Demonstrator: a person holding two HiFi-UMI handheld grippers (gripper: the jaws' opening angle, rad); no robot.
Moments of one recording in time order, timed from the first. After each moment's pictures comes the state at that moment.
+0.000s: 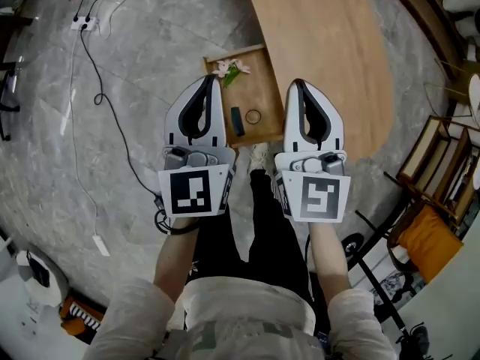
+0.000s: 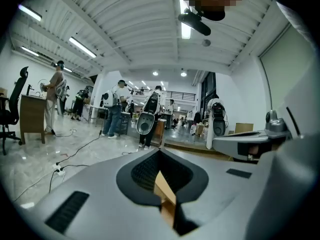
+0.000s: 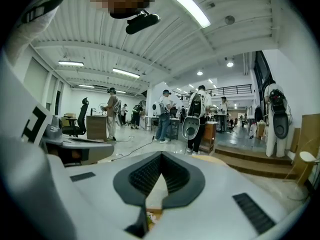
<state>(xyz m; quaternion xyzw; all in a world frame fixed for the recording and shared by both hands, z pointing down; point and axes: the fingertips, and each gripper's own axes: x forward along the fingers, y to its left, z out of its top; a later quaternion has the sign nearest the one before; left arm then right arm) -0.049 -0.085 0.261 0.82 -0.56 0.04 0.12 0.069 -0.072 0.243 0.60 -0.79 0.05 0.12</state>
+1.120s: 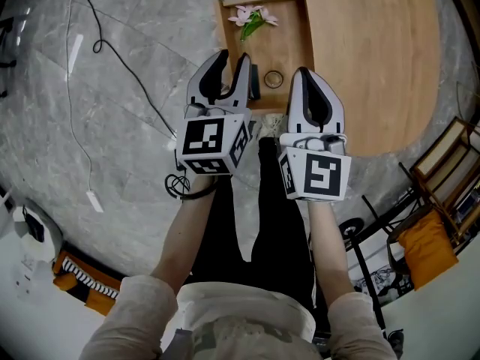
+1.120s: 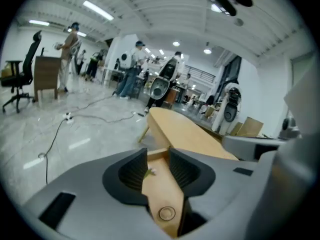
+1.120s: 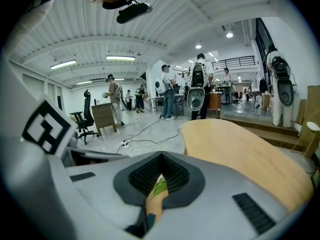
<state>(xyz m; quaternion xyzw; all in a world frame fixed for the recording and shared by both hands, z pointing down) -0.043 -0.044 0.469 0.76 -0.56 0.13 0.30 0.059 -0.029 0.420 0.56 -0.79 0.17 0.17</state>
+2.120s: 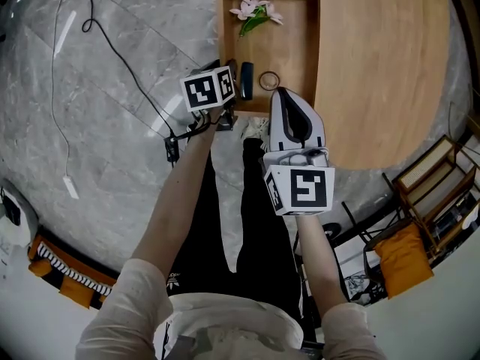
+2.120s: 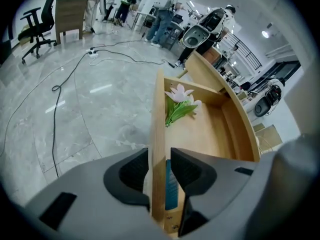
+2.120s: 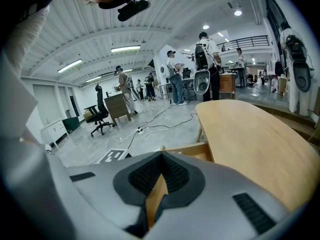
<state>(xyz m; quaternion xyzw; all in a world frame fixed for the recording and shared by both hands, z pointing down) -0.067 0.002 0.706 0.59 -0.53 0.23 0.56 0.027 0.002 0.479 0.47 -0.82 0.24 0.22</state>
